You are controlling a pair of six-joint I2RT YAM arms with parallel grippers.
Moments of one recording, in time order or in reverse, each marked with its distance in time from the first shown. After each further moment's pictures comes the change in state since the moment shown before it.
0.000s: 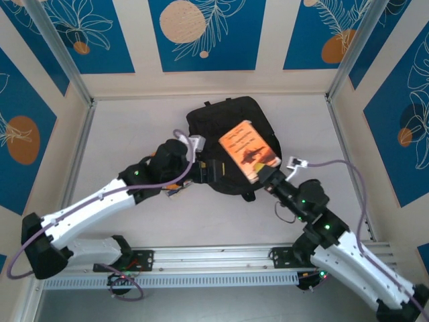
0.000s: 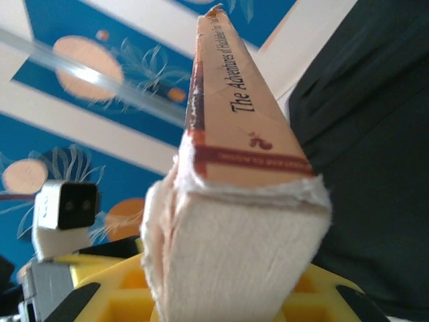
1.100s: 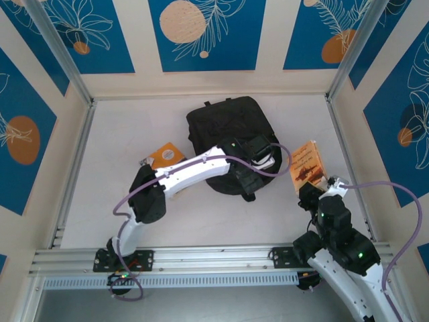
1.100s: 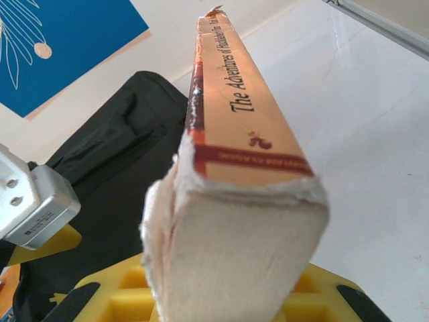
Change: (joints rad) left arm -0.174 0.932 0.929 -0.613 -0.244 0.712; right arm -0.134 -0.261 0.167 -0.779 0.437 -0.348
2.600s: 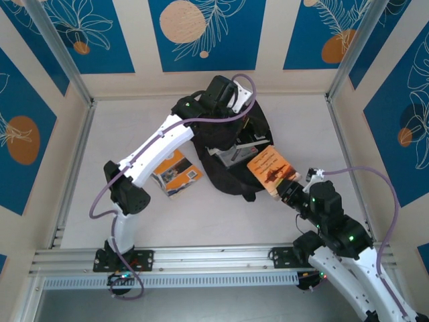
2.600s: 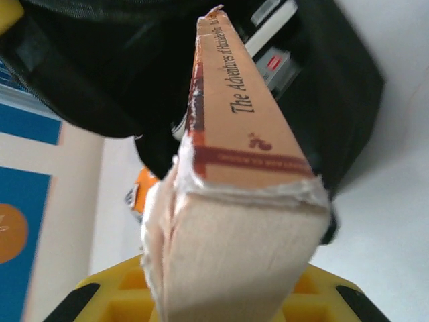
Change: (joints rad) left arm 0.259 -0.108 0.272 0.120 0.241 -0.175; right arm -0.027 0.192 0.011 0.136 -0.491 0.298
